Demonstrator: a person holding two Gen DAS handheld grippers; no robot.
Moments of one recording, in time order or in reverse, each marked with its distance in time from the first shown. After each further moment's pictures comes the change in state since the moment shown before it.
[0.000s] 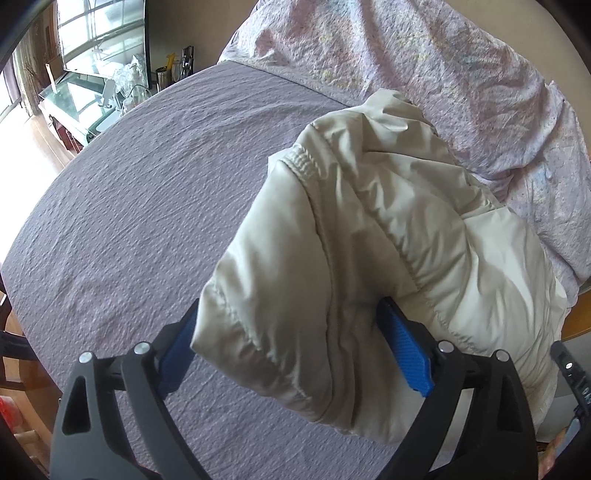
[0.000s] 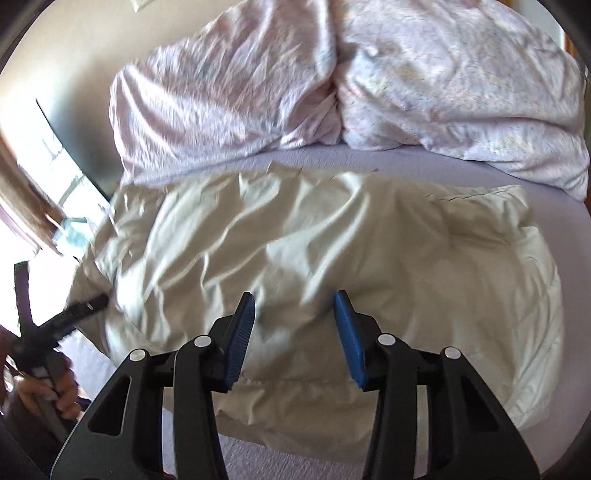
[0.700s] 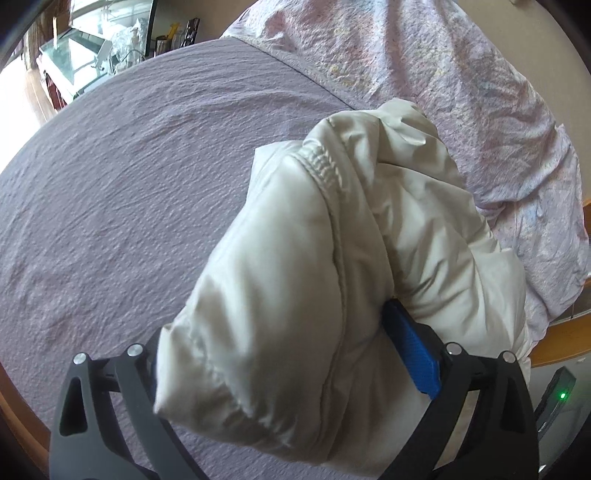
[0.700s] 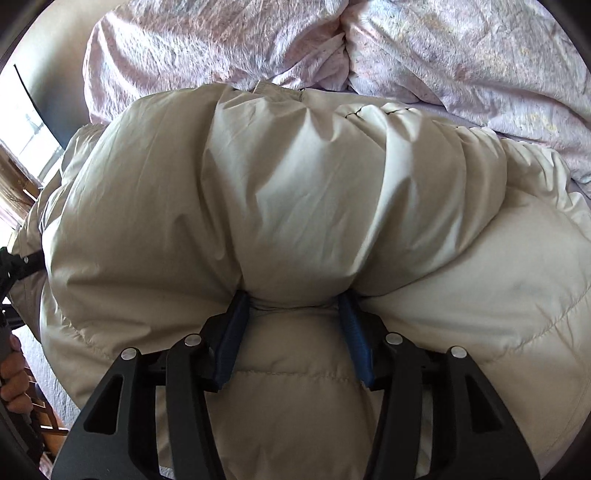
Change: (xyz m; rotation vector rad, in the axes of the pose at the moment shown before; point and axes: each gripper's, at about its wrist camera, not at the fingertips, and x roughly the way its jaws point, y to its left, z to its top) left arm 0.025 0.004 0.019 -0.145 0.042 -0.134; right arm 0.069 0.005 -0.005 -0.030 0.102 -0.082
